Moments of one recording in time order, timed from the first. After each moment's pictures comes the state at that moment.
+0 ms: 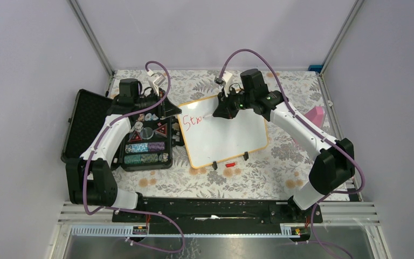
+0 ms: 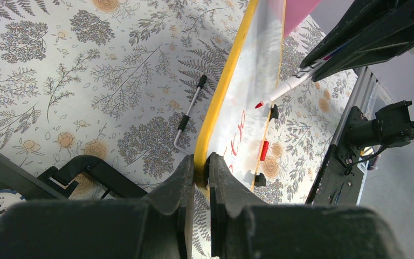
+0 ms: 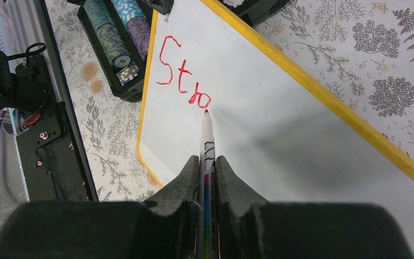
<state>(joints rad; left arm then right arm) -0.07 1.41 1.10 -0.29 0.95 0.00 0.54 1.60 1.43 -0.46 -0.62 -0.15</state>
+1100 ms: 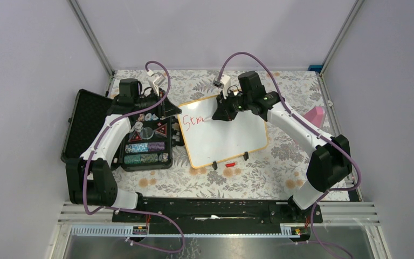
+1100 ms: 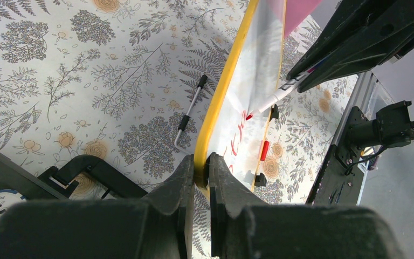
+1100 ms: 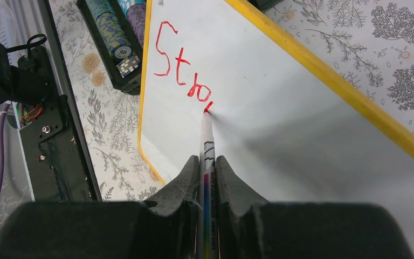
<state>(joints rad) -0.07 1.41 1.10 -0.29 0.95 0.00 0.54 1.64 1.41 -0.45 -0.64 -0.15</state>
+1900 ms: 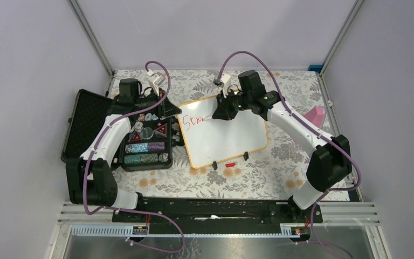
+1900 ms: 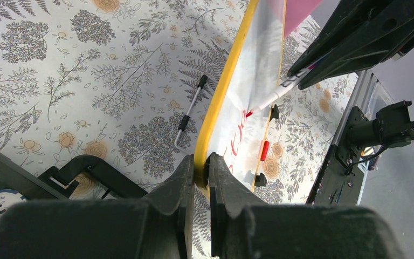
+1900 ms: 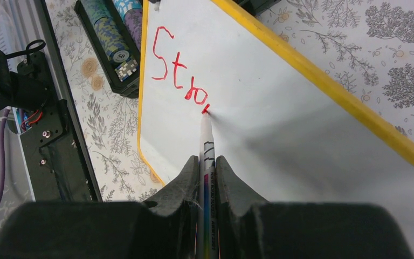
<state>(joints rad) -0.07 1.41 1.10 -0.29 0.95 0.00 0.54 1.64 1.42 -0.46 -0.63 -0.14</state>
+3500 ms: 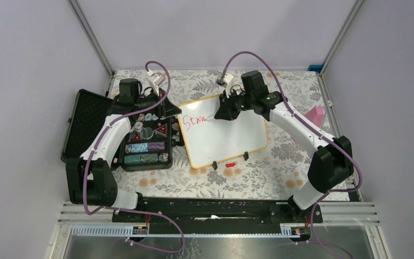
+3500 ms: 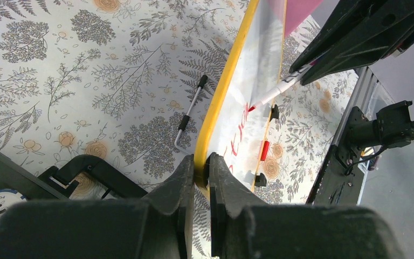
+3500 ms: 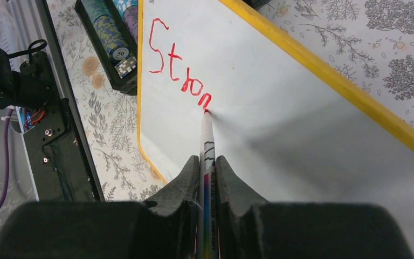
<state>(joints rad) -0.07 1.41 1.10 -0.29 0.95 -0.01 0.52 1.63 1.40 -0.45 -0.65 -0.13</state>
